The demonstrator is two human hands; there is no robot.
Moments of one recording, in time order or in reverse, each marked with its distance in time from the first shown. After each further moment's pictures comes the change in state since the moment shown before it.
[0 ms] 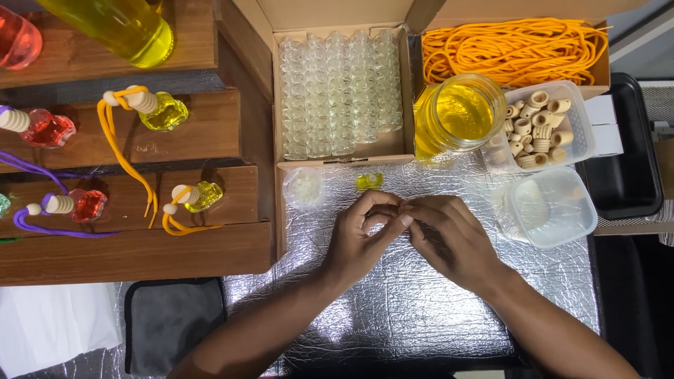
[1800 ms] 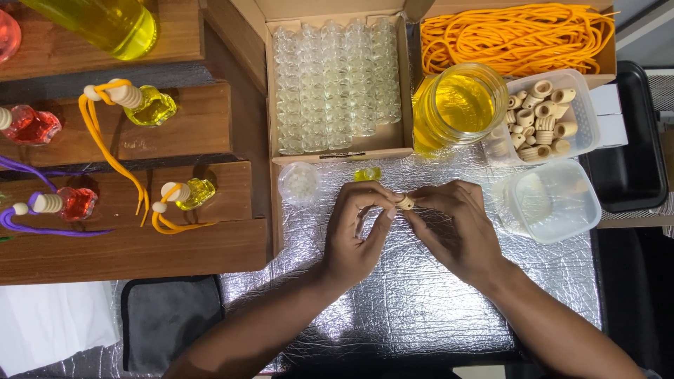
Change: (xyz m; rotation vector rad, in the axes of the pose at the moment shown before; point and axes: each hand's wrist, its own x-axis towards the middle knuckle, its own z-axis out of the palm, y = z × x) left_hand 0.007 0.001 -0.001 0.146 0.051 0.485; right_hand 0.006 -0.004 -0.001 0.020 0.082 0.132
